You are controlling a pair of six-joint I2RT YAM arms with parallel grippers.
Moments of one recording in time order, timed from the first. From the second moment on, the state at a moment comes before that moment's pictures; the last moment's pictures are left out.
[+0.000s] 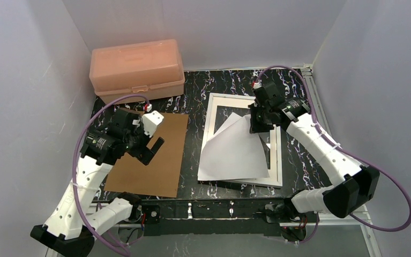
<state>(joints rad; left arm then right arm) -0.43 0.93 1.21 -1.24 -0.06 0.32 0.57 1.32 1.36 -1.03 0.01 0.41</state>
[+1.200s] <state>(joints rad) -0.20 1.07 1.24 -1.28 0.07 0.32 0.50 1.38 1.27 -0.94 0.26 0.38</state>
